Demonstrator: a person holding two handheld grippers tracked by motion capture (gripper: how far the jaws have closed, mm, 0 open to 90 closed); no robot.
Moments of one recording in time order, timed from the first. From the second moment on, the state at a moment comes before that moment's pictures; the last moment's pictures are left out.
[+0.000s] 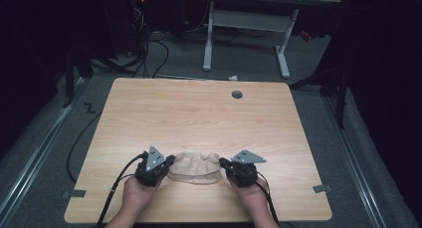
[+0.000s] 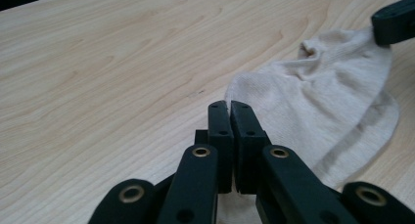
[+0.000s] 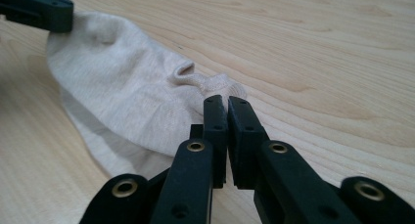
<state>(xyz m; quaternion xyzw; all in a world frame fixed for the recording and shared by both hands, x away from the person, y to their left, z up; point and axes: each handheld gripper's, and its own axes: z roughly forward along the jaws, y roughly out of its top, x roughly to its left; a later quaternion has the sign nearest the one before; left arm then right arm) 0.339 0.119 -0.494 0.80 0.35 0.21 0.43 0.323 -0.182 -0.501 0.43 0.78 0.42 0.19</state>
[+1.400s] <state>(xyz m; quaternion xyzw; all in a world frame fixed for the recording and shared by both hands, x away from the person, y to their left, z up) 0.356 0.119 -0.527 0.82 0.39 0.17 0.40 0.326 -0.181 -0.526 0.44 0.80 0.38 0.18</state>
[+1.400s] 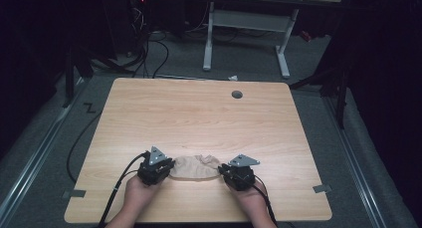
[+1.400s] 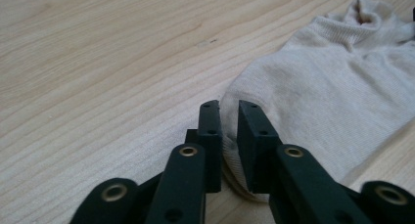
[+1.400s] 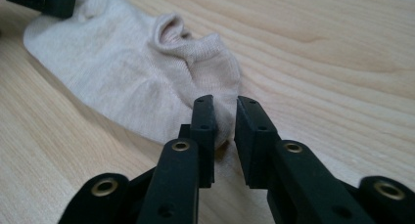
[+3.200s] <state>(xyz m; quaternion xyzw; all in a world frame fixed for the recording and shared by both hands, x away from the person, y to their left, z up) 0.337 0.231 -0.514 0.74 0.44 0.26 0.43 0.300 -0.247 -0.520 0.50 0.70 0.41 0.29</state>
